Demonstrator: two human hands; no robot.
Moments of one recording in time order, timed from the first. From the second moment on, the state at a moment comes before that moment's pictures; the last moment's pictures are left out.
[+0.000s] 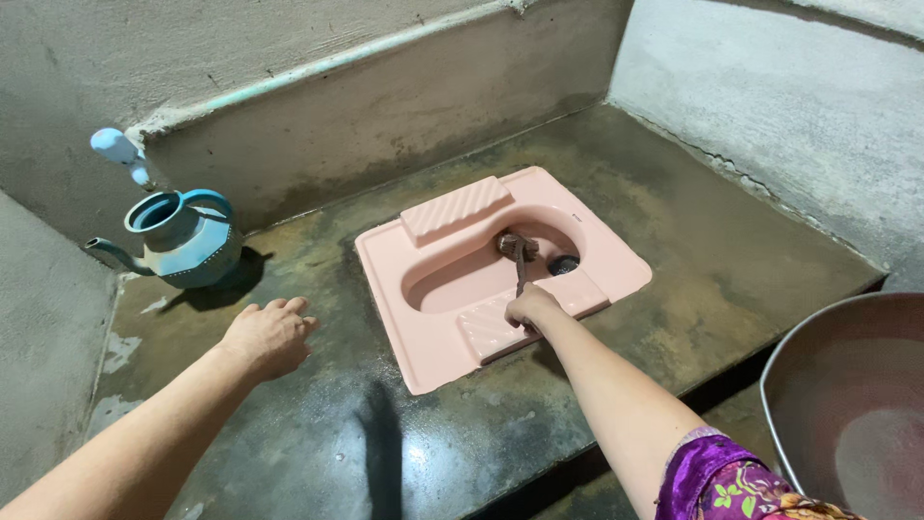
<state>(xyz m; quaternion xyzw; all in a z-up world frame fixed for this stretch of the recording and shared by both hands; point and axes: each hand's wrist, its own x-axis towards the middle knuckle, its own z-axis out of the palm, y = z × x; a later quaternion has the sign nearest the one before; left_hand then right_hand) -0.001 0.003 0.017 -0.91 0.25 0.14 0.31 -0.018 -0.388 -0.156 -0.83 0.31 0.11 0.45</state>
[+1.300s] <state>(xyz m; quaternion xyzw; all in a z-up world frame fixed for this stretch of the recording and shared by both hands) 0.000 -0.015 0.024 -0.91 0.26 0.13 0.30 -0.043 -0.227 -0.135 -0.87 0.19 0.14 0.43</state>
